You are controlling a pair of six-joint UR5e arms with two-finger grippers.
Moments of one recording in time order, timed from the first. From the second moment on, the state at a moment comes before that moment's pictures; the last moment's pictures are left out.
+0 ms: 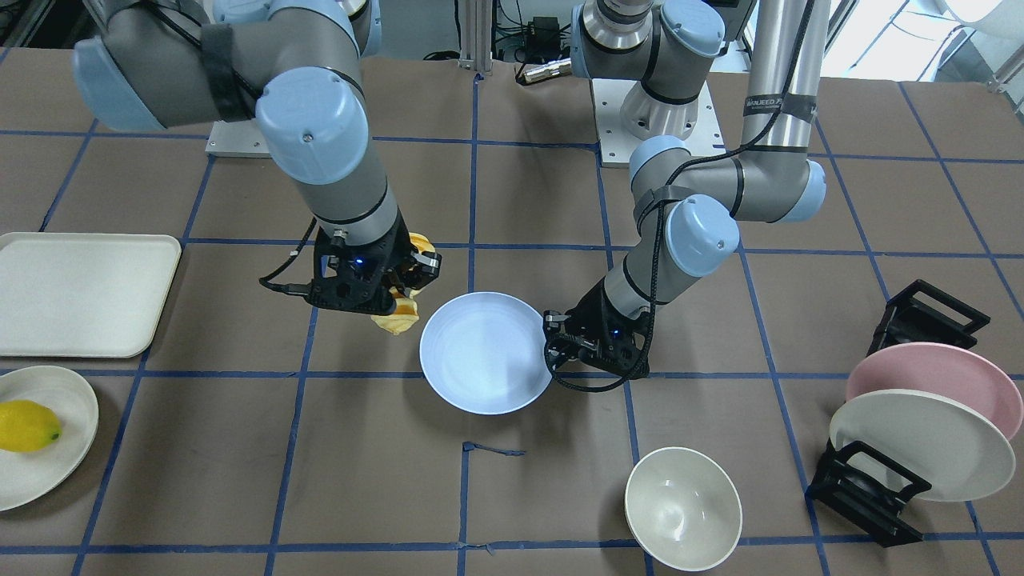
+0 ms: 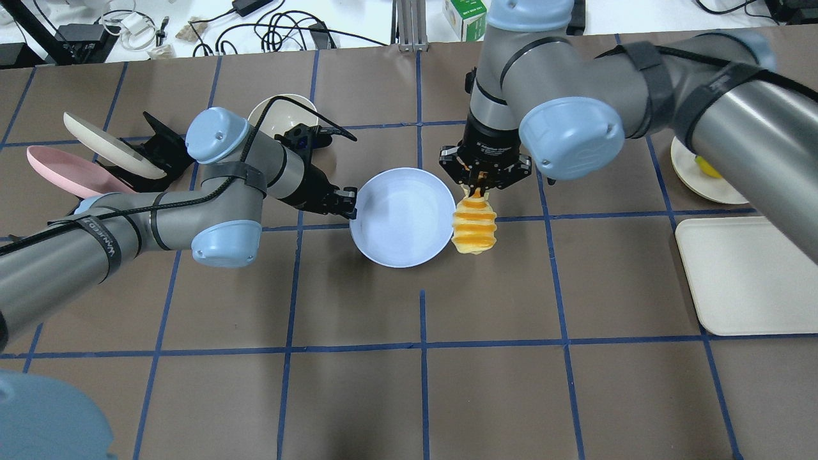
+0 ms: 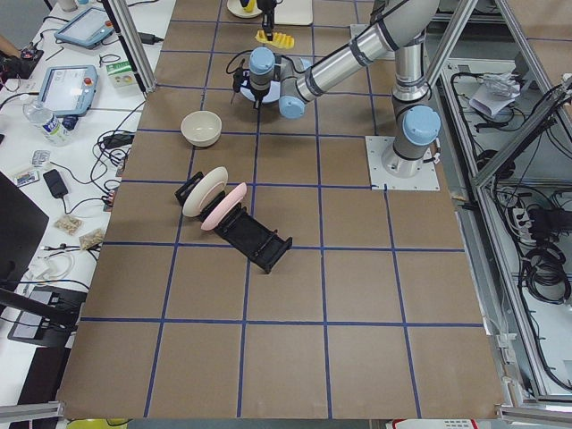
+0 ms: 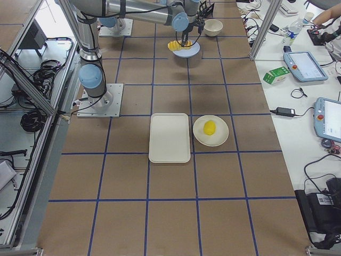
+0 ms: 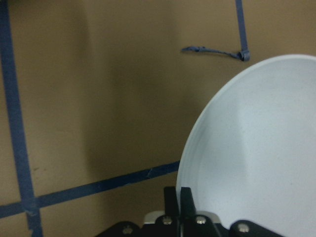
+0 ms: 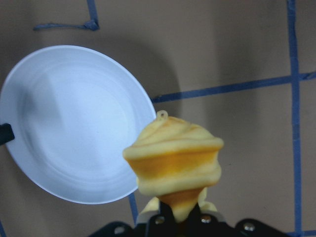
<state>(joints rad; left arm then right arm) -1.59 -1.95 -1.99 -0.68 1.16 0.10 1.82 -1.30 1.63 -1.87 -1.46 0.39</state>
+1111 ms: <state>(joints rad) -1.50 -1.95 -1.95 -0.56 1.06 0.04 1.87 -1.08 1.64 -2.07 -1.41 0.42</state>
